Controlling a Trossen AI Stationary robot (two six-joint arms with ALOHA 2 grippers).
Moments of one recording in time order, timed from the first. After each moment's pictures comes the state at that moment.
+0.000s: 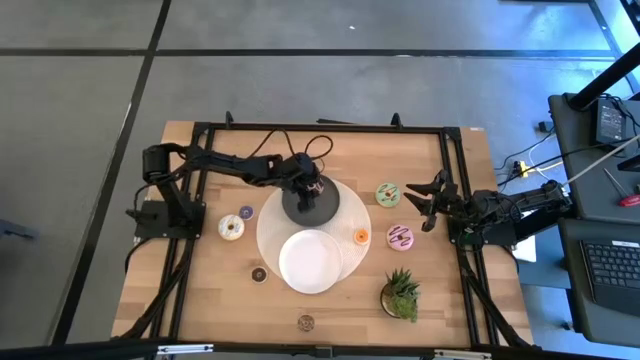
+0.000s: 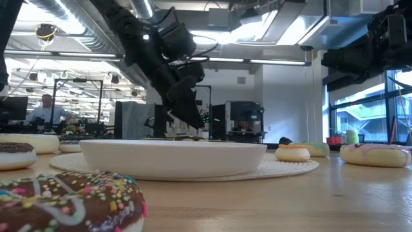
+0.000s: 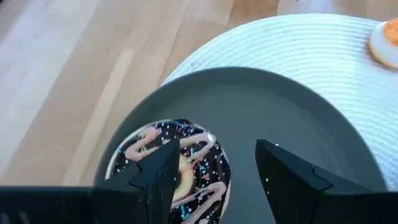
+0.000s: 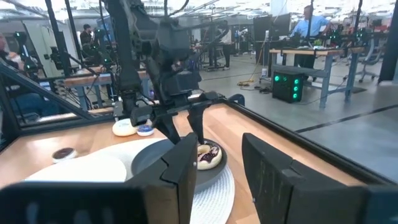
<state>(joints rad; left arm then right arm) 0.26 1.73 0.98 -0.08 0.00 0.00 0.26 0.02 0.01 0.08 0.61 0.02</state>
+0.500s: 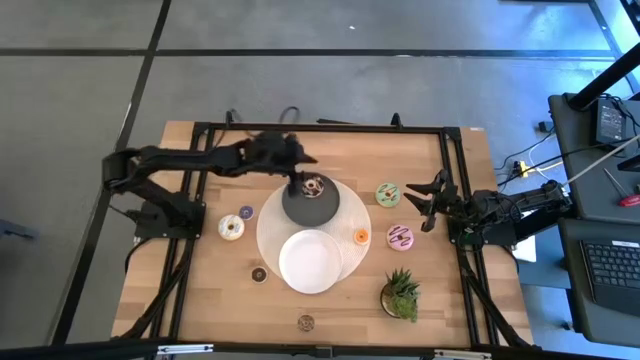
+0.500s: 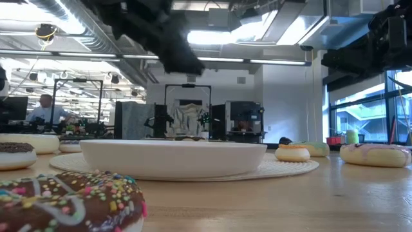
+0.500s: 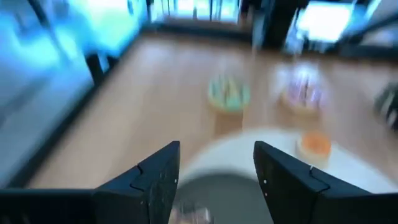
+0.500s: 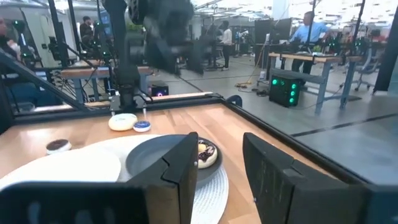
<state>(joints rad) 0.33 1.40 0.88 0.10 0.12 0.04 0.26 0.02 0.01 0.08 0.61 -0.04</state>
